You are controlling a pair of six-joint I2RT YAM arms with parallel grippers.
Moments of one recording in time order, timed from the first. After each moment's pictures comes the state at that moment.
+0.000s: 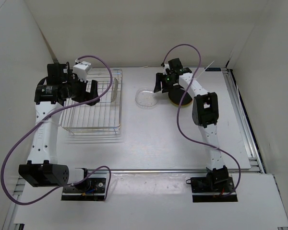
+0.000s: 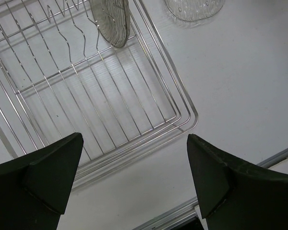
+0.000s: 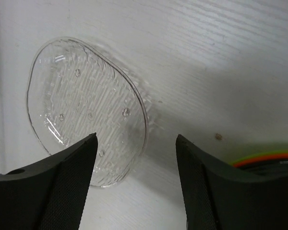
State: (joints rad) left arm 0.01 1.32 1.59 -1.04 0.40 0.28; right arm 0.32 2.53 2.28 -0.72 -0.43 0.18
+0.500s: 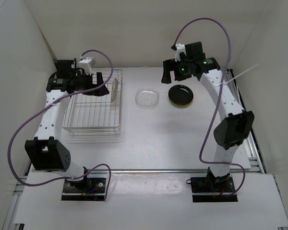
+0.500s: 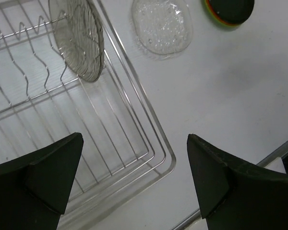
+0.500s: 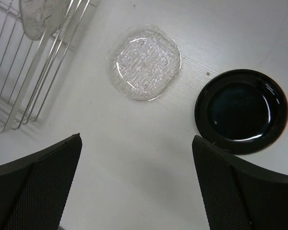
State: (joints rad) left arm 0.01 1.46 1.51 -0.82 0.54 0.10; right arm 0.34 1.92 1.99 -0.85 -0.34 0.02
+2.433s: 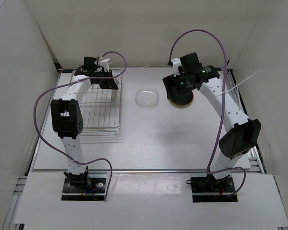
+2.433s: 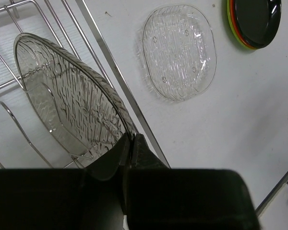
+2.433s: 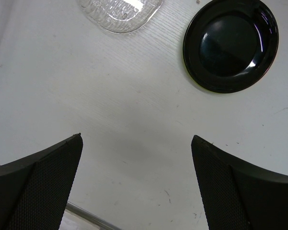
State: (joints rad) left arm -0.08 2.07 1.78 -0.59 0.63 0.01; right arm 0.43 1.71 1.80 -1.02 -0.13 -0.11
